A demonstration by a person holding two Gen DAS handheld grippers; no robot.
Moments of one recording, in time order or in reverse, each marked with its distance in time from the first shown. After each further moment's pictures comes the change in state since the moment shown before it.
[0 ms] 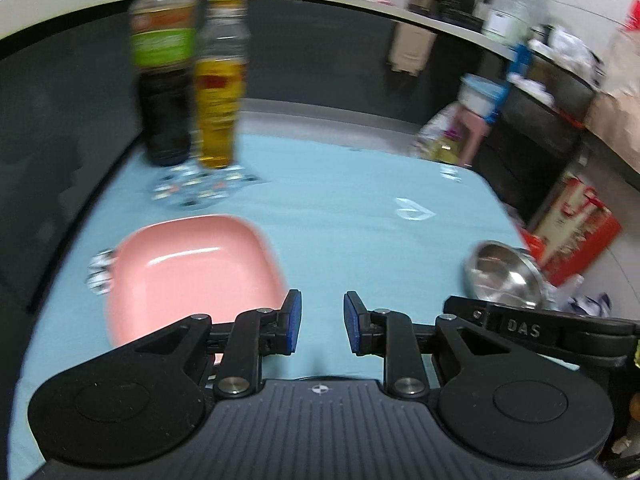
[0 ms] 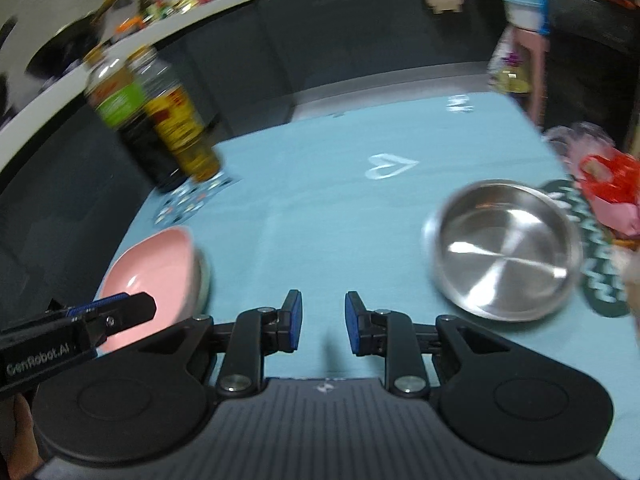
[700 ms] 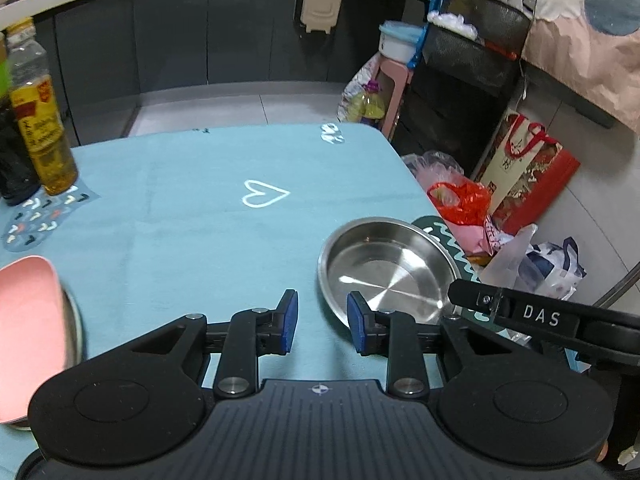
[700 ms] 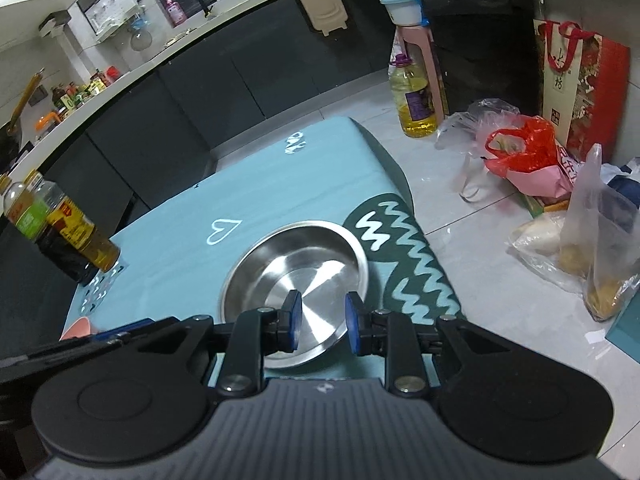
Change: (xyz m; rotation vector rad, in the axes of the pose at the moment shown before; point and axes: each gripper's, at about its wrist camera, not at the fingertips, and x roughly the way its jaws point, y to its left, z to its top) left arm 0.073 -0.129 0.012 0.168 0.107 -0.104; right arm -0.027 -0.117 0.008 0.237 -0.098 -0.104
